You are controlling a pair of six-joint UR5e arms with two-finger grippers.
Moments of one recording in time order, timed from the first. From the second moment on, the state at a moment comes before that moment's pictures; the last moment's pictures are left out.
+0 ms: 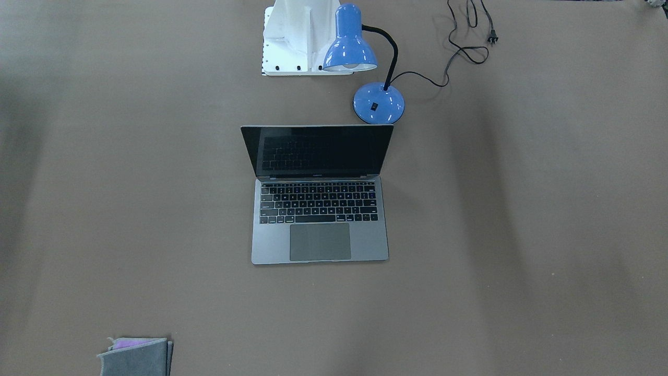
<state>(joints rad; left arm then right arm) -1.67 -1.66 -1.53 -1.53 -2.42 0.14 1.55 -1.52 1.59 -1.64 2.46 -0.01</state>
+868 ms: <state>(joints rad) -1.37 -1.78 -1.60 -1.79 -2.42 -0.42 1.28 -1.29 1.67 -1.63 2.43 0.45</state>
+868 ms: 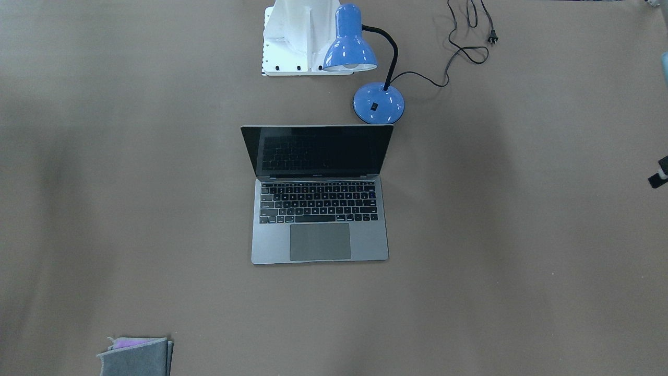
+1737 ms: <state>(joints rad) -0.92 -1.83 -1.78 -1.98 -2.35 -1.09 0.94 -1.29 1.81 -1.25 2.43 1.12</state>
